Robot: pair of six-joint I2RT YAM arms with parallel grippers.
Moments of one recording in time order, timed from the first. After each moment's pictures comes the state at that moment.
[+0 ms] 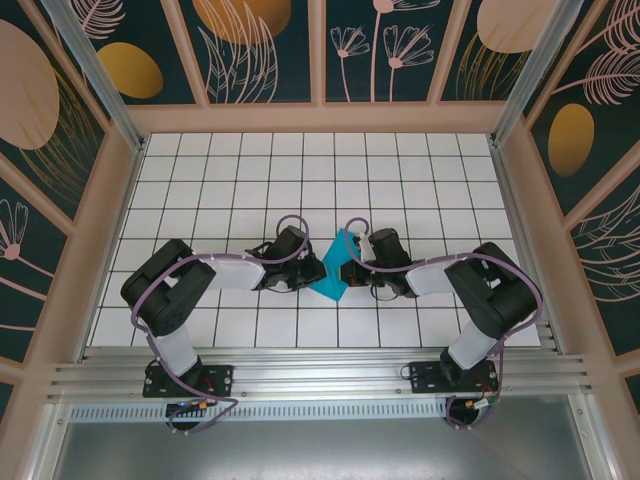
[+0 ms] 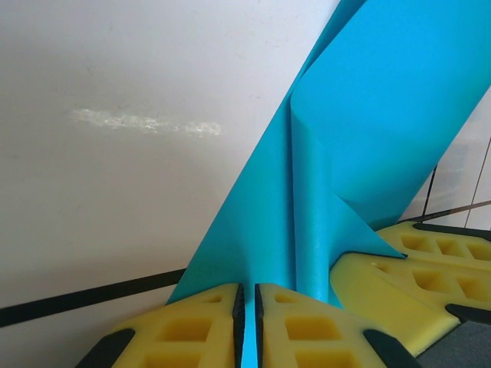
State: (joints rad) left arm -0.75 1.77 0.79 0.09 0.28 -1.08; right arm 0.59 1.64 0.53 0.32 -0.44 0.54
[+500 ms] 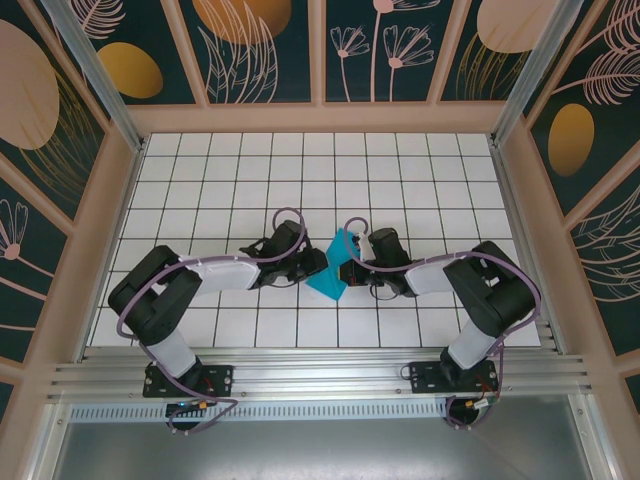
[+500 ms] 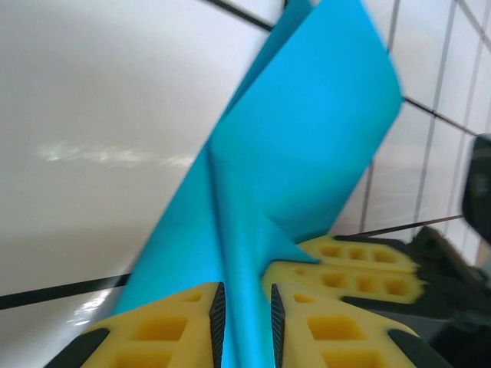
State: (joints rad) left arm -0.75 1.69 0.80 0.09 0.23 -1.10; right arm 0.59 1.65 0.53 0.33 -0.45 0.54
